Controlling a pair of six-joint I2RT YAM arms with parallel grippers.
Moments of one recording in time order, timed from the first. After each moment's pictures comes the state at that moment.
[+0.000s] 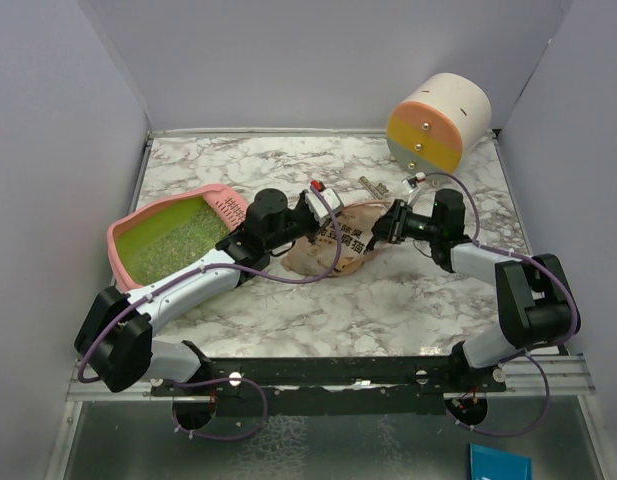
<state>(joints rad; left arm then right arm) -0.73 1.33 0.90 0.28 0.29 0.25 0.19 1.53 0.66 0.53 -0.92 0.69</state>
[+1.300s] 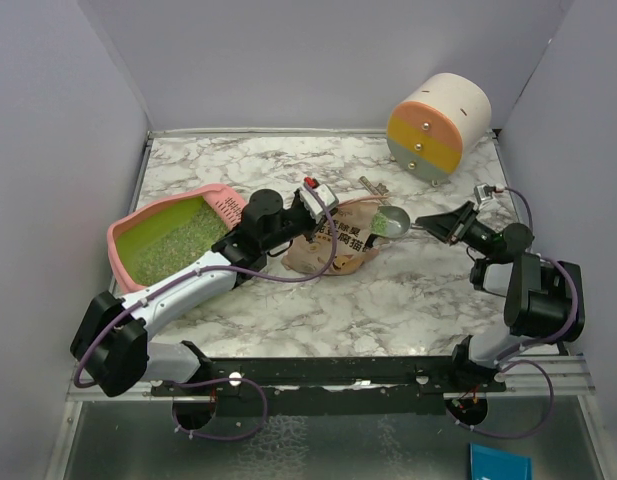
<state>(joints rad) -0.73 1.30 0.89 0.29 0.26 0.22 -0.29 1.56 0.42 1.38 -1.20 1.31</state>
